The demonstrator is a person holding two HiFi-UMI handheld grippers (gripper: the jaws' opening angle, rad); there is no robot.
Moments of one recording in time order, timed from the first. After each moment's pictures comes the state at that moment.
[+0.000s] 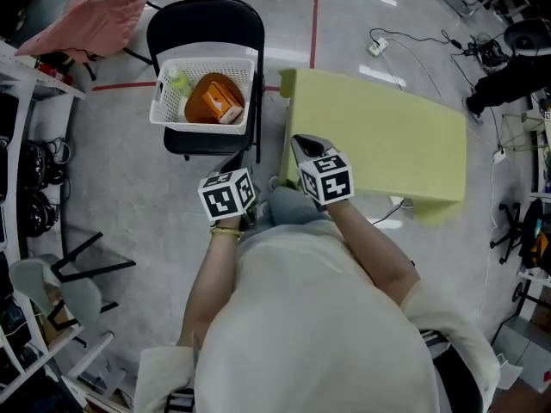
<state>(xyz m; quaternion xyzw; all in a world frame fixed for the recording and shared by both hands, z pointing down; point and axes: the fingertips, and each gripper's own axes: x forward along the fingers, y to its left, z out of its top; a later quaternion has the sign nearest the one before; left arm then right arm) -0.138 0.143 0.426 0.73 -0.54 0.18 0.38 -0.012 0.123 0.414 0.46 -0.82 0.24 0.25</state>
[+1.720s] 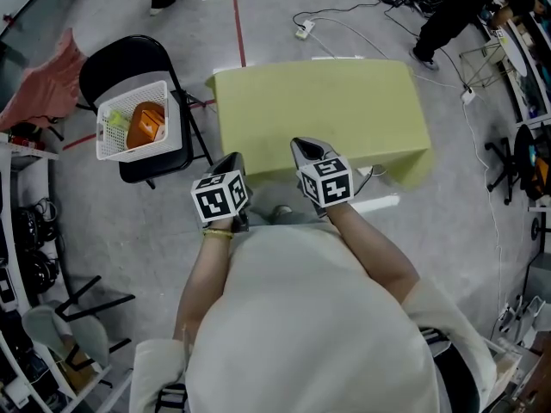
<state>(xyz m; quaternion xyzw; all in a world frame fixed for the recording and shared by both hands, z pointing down) 0.091 0.233 0.402 0.81 -0.44 0.23 0.31 0.233 0.257 0.392 0.57 -0.76 0.24 0.19</state>
